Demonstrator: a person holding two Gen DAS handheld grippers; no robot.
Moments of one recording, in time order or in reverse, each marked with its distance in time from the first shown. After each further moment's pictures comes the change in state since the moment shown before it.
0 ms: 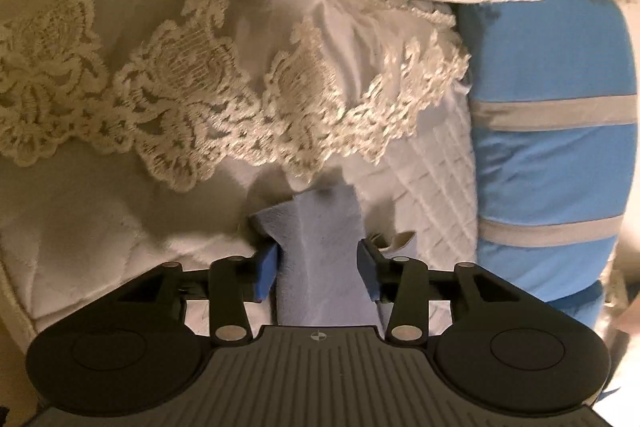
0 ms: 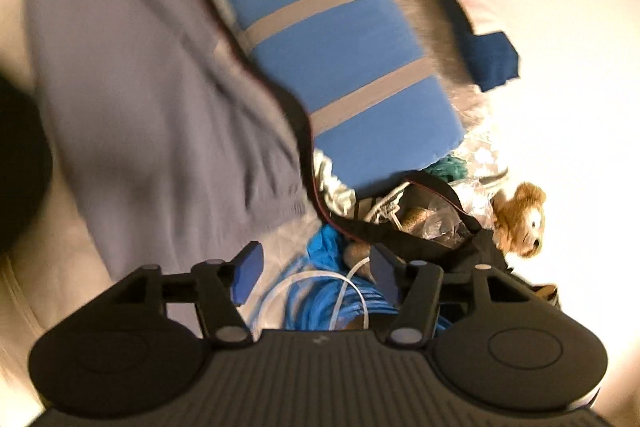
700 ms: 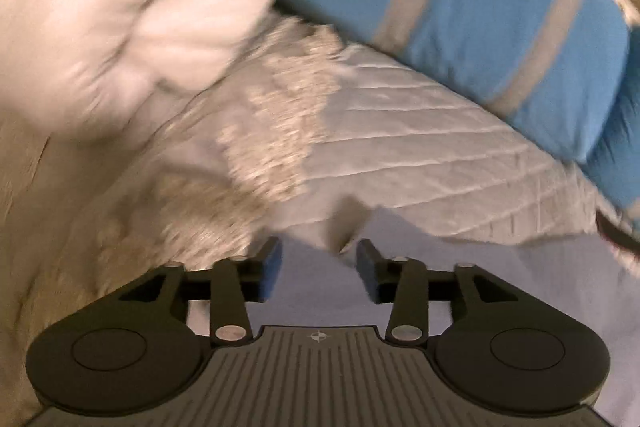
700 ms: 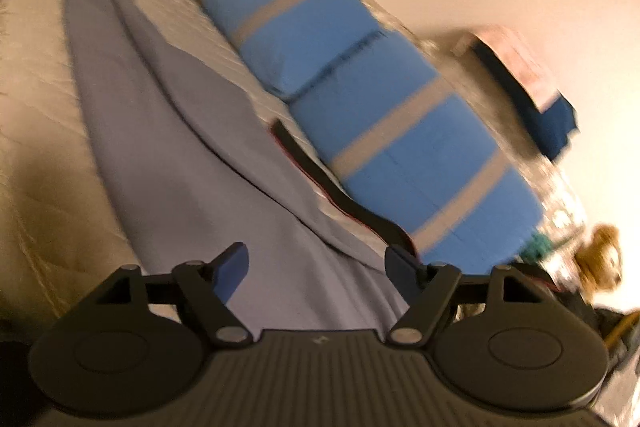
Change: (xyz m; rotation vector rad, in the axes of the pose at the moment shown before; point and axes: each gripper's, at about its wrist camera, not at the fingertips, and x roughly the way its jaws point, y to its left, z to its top) left arm 0.000 -0.138 -0.068 0.886 -0.152 0.322; right arm -0.044 0.081 0.127 0.130 -0.223 0.219
